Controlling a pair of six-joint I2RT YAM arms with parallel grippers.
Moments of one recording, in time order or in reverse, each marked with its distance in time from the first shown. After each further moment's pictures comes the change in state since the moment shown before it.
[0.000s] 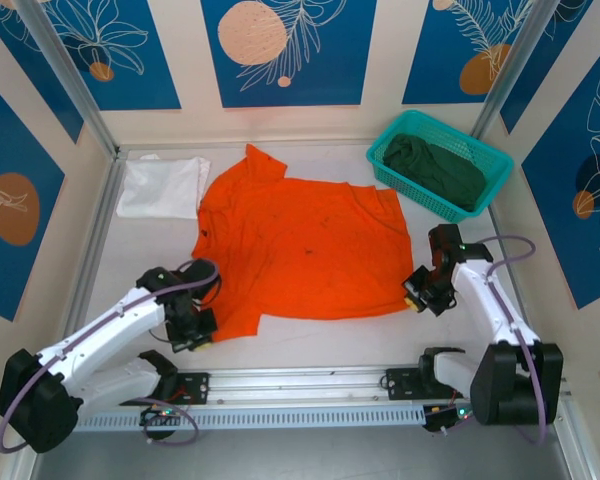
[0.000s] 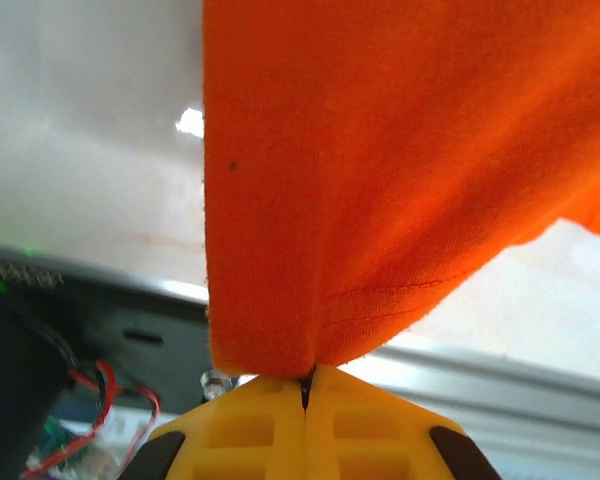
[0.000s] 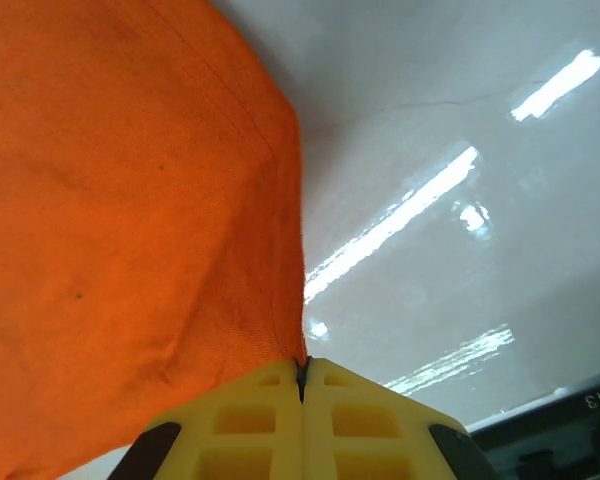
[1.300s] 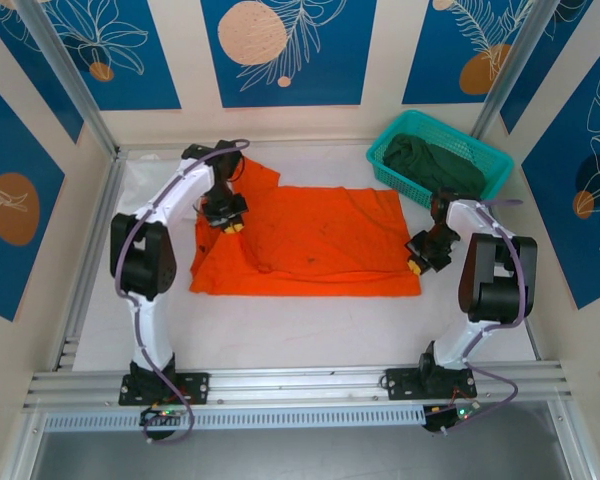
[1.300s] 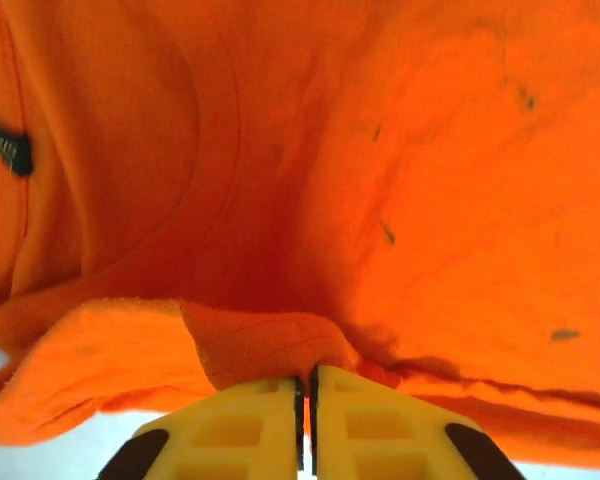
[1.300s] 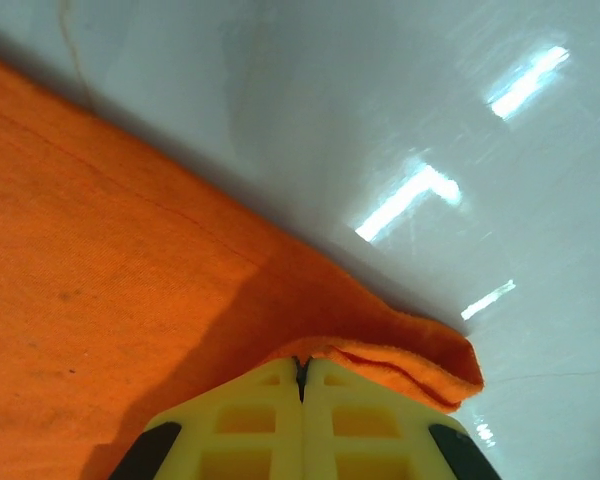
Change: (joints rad) left arm 0.330 1.049 1.167 -0.047 -0.064 0.372; right arm -0.105 0.620 0.373 0.092 0.027 -0.048
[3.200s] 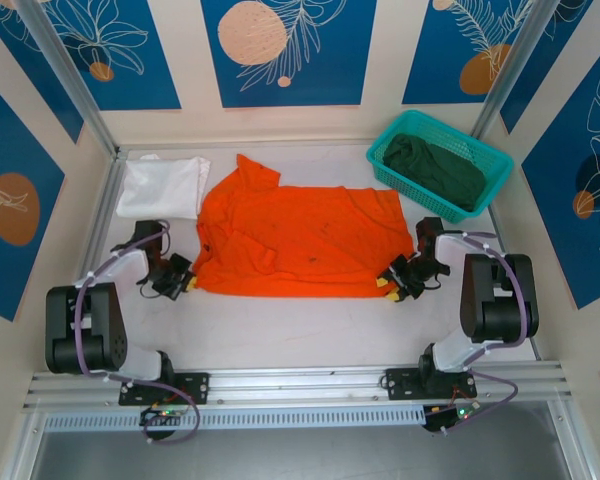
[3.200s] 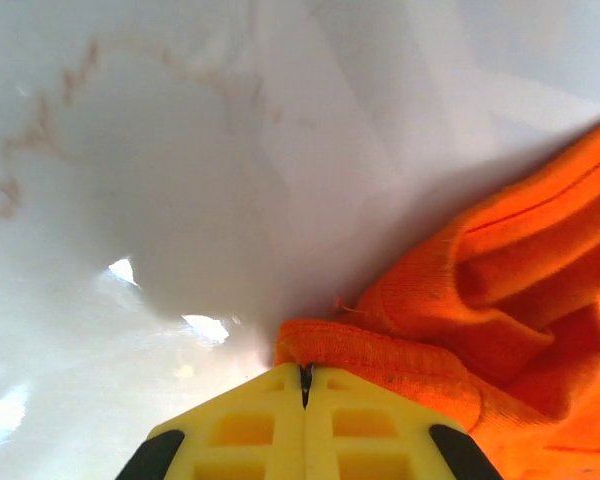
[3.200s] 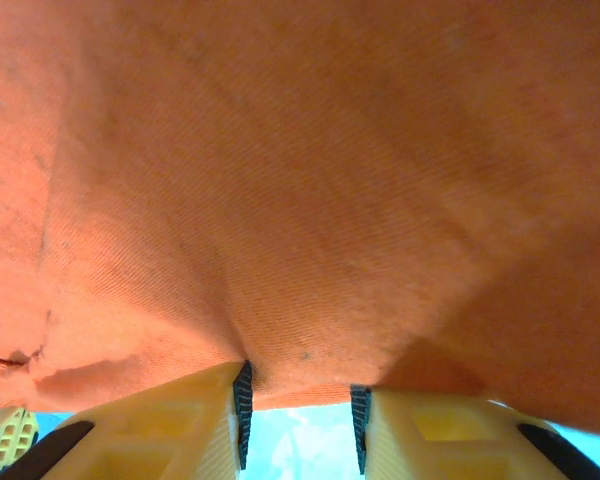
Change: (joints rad) left arm 0.398 -0.619 -1.099 0.661 0.164 -0.258; right arm 0.075 -0.129 -0.353 0.283 -0.357 -0.046
